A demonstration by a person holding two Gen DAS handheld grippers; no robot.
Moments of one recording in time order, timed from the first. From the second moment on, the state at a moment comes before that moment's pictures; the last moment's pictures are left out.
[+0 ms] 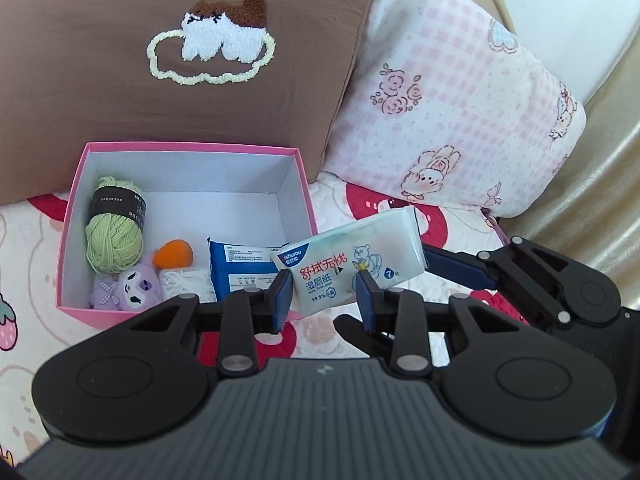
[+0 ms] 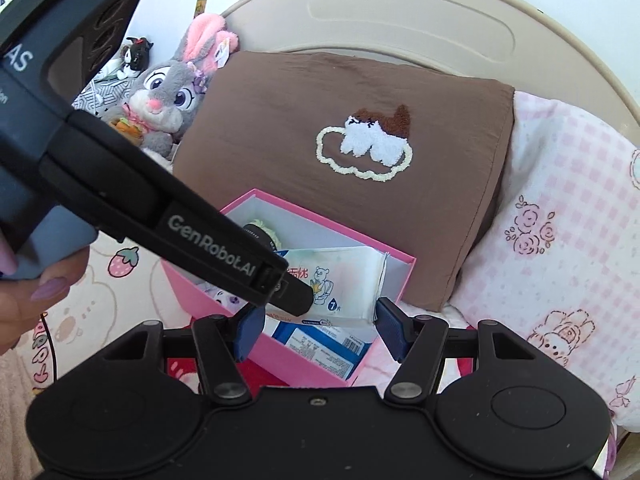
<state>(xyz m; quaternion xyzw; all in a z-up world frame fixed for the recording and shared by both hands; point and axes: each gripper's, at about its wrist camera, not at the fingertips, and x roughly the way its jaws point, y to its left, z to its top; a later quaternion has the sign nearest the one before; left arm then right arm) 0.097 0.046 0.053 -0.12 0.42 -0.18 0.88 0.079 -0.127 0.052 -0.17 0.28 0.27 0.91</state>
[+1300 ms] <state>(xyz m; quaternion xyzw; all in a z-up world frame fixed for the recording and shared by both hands) 0.243 0.141 -0.085 -0.15 0.42 -0.09 0.89 0.267 -0.006 -0.081 -0.13 0.44 0.32 0.83</state>
